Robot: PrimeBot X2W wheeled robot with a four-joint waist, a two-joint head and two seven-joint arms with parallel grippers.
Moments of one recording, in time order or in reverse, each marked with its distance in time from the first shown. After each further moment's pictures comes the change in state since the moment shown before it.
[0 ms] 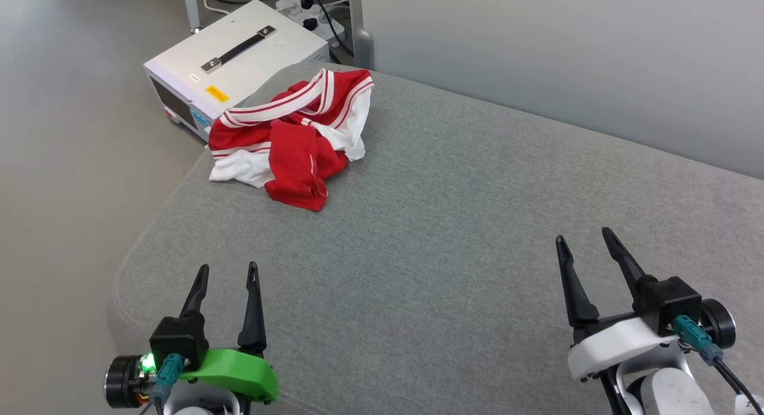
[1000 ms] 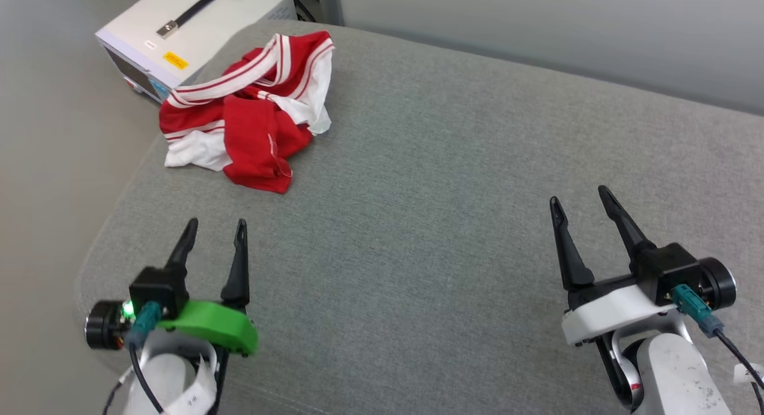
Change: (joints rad) left arm -0.130 0.059 0.013 0.080 -0.021 -0.081 0.000; right arm -0.078 0.000 0.021 -0.029 -0.022 0.000 0.000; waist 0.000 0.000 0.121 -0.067
